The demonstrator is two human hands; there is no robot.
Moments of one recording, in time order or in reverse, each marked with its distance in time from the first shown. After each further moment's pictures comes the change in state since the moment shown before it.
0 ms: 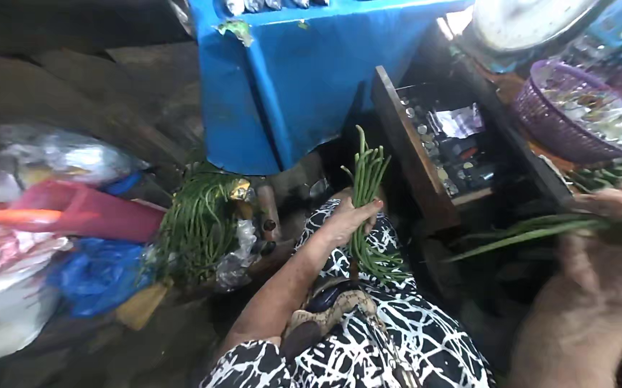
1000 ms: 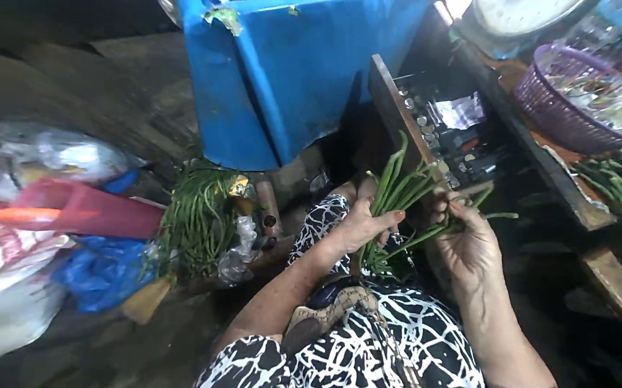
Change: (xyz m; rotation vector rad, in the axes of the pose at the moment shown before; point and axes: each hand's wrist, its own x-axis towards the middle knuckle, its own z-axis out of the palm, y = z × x) left_hand -0.014 0.011 0.030 0.023 -0.157 -0.009; right_hand -0.046 0.101 0.019 0.151 0.193 0.563
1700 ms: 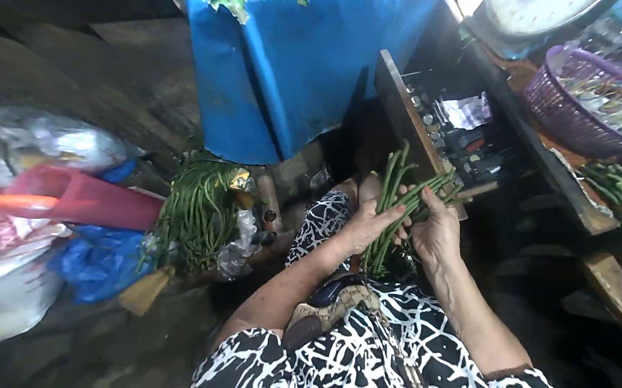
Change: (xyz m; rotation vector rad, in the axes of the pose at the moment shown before) left_hand 0.003 -0.013 0.006 -0.085 0.017 -0.022; right_hand 0.018 0.044 0.025 -0.222 0.073 -0.020
